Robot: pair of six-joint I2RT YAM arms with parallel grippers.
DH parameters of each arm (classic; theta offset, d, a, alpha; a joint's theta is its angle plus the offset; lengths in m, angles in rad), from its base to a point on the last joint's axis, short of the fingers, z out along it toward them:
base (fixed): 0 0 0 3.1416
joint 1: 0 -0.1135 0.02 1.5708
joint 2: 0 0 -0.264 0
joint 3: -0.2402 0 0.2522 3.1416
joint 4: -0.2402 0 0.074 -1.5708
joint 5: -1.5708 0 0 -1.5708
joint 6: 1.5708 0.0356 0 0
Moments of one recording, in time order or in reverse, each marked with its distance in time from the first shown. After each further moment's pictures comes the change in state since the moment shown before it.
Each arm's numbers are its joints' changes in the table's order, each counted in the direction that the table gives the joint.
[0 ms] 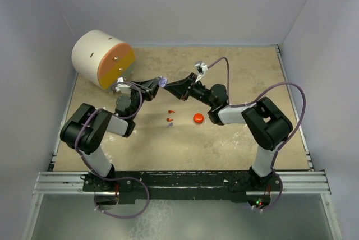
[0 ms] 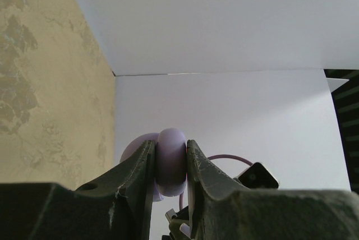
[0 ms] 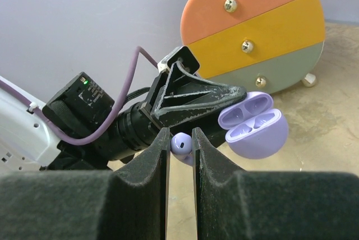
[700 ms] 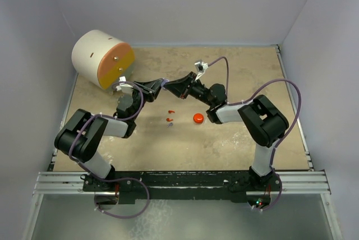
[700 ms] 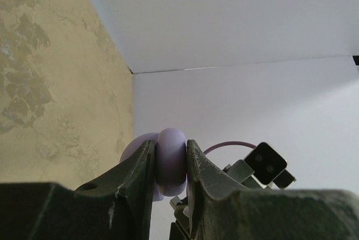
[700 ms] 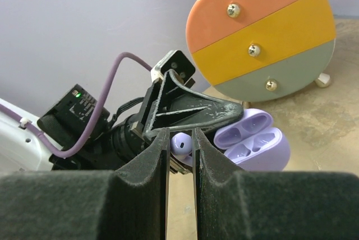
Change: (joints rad) left arm 0.048 -0.101 0.000 -0.156 0.039 0.107; right arm 0.004 0.057 -0.034 0.064 0.001 0.114
